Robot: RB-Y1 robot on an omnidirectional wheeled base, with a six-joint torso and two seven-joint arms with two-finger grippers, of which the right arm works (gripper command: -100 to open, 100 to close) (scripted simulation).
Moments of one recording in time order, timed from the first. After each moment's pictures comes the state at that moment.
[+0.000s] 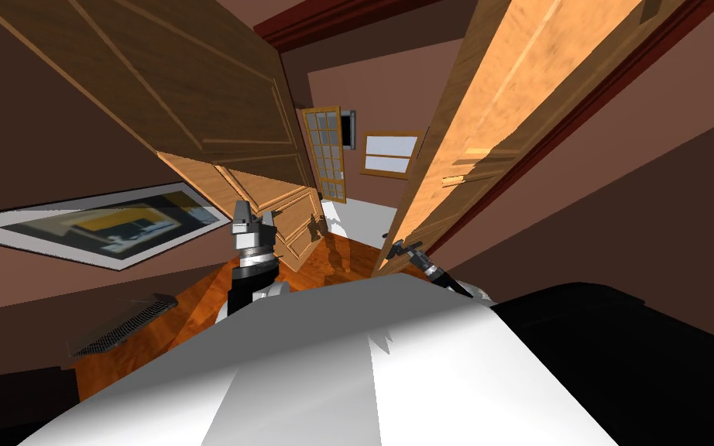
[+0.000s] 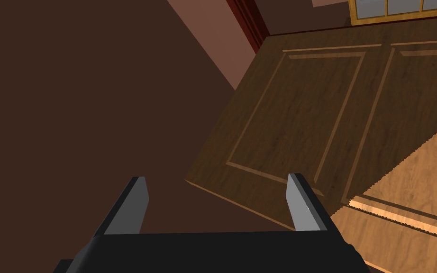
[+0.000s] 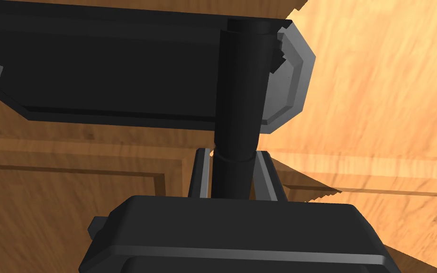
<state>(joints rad) 0.30 -0.98 0.60 -1.22 -0.60 -1.03 -0.29</state>
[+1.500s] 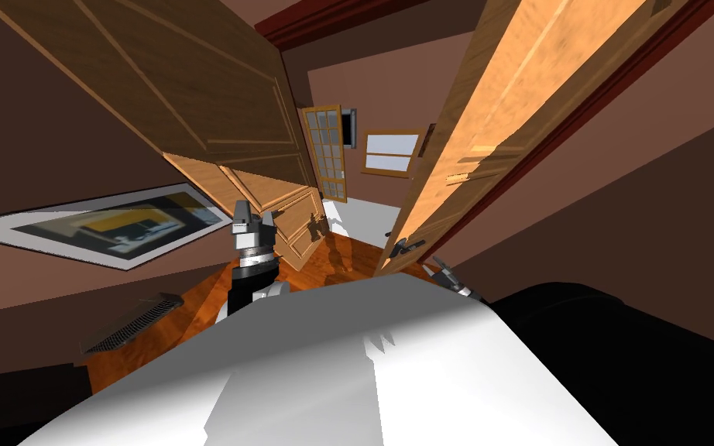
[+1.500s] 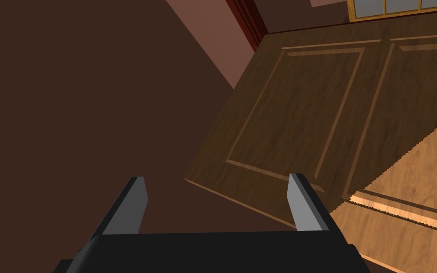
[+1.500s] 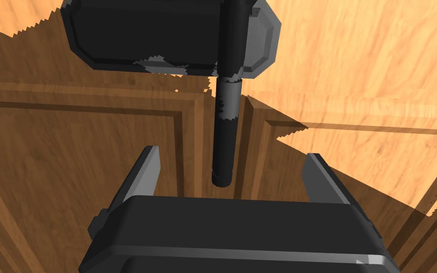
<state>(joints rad) 0.47 -1.04 0.62 -1.03 -0.63 -1.36 -0.35</state>
